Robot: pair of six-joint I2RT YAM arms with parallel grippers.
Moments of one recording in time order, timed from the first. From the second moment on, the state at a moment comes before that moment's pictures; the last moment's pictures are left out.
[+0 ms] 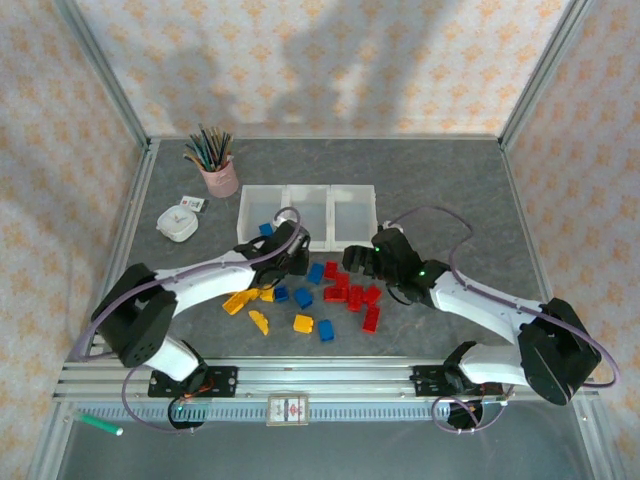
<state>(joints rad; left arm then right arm) -0.69 1.49 0.85 -0.30 -0.22 -0.58 0.69 1.23 0.65 -0.21 0.10 0.74</state>
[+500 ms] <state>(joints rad) -0.44 1.34 0.95 -0.40 -0.34 -0.58 0.75 1.36 0.78 -0.14 0.05 0.73</state>
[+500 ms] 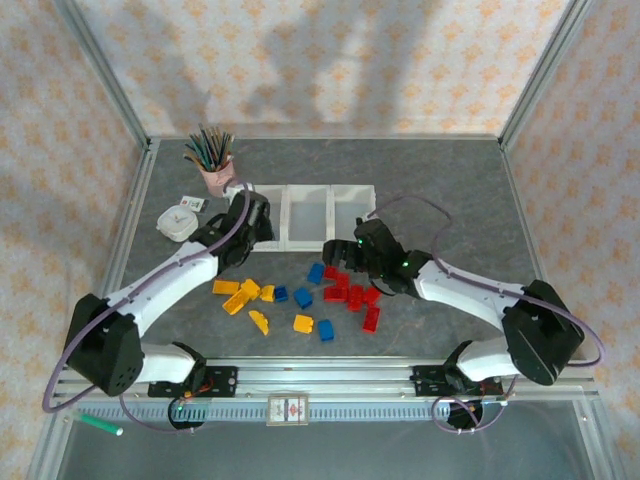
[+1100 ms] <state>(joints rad) -0.32 1.75 1.20 -0.30 -0.31 -0.48 0.75 1.41 0.85 -0.10 0.11 0.73</state>
